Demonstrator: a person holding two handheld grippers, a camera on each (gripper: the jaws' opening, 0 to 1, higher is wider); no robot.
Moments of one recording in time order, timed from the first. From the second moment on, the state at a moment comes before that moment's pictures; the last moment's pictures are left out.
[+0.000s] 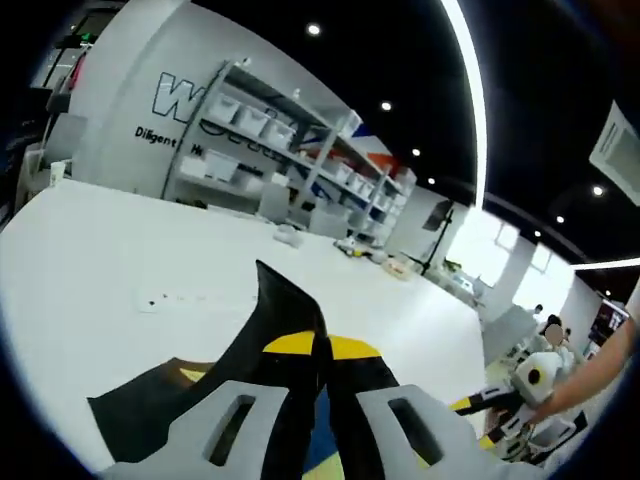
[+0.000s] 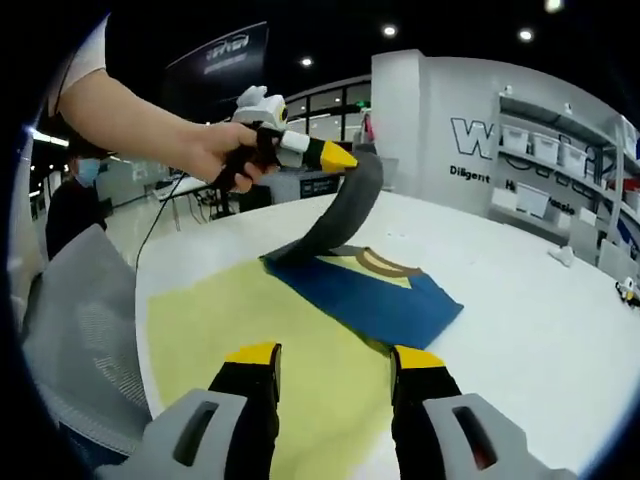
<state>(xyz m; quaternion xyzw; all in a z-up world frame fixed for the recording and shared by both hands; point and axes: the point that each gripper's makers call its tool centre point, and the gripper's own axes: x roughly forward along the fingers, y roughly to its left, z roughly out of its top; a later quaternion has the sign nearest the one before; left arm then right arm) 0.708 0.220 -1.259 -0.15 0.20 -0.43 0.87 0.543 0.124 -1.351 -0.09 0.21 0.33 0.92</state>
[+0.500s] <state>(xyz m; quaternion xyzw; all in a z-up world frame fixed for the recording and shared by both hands) 0.695 0.176 -1.326 -0.09 0.26 -0.44 0.85 0.540 0.113 -1.356 -0.09 0.21 0.34 0.91</state>
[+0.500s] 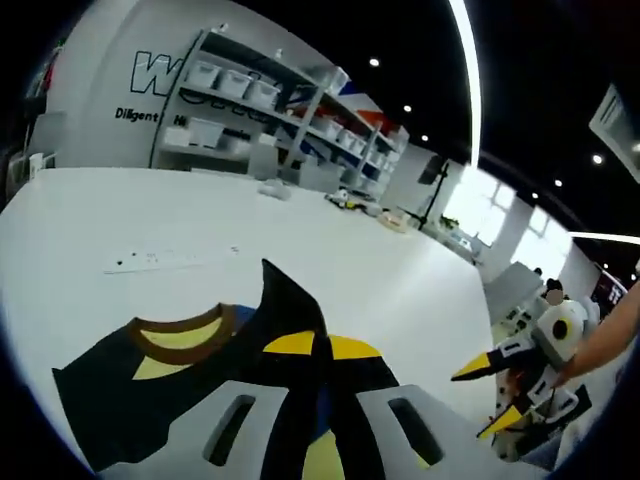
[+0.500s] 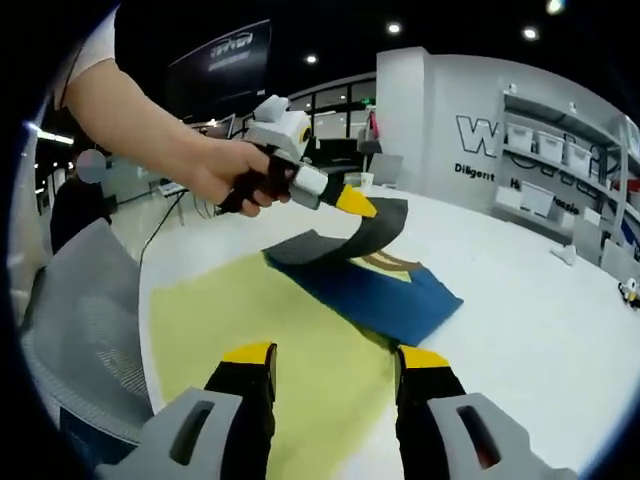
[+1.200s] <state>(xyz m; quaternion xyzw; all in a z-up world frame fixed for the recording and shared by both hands) 0.684 0.141 -1.383 -0.06 0.31 -0.44 0.84 0.540 0.103 -1.366 -0.08 0.23 0.34 0.91</state>
